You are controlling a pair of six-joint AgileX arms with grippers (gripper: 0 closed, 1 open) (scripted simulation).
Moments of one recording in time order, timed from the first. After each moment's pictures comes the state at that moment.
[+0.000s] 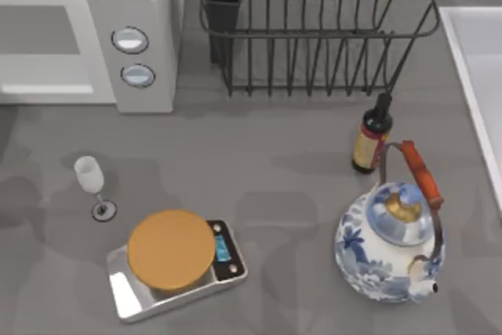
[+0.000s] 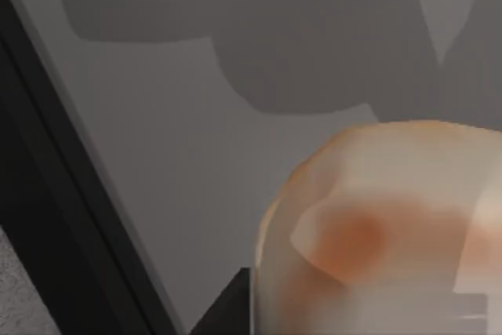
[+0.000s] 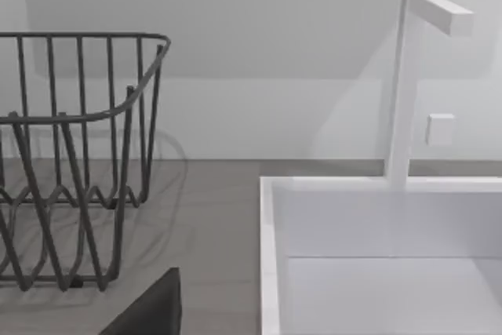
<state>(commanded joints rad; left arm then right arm) 0.29 1.79 1.34 -0.99 0.04 0.69 0.00 0.00 0.00 0.00 0.00 0.00</state>
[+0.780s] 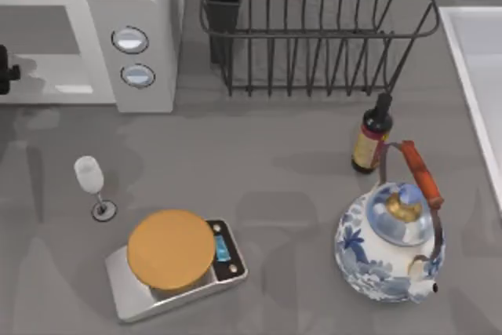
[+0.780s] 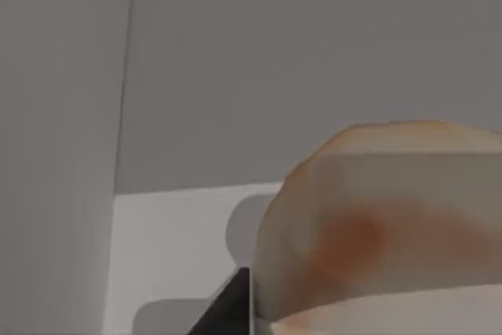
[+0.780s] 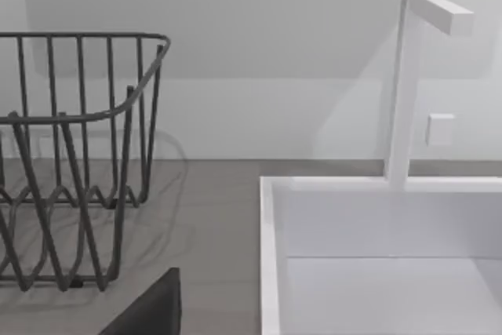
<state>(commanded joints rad) 0.23 2.00 1.09 0.36 0.25 0.24 0.00 0.00 0.00 0.00 0.00 0.00</state>
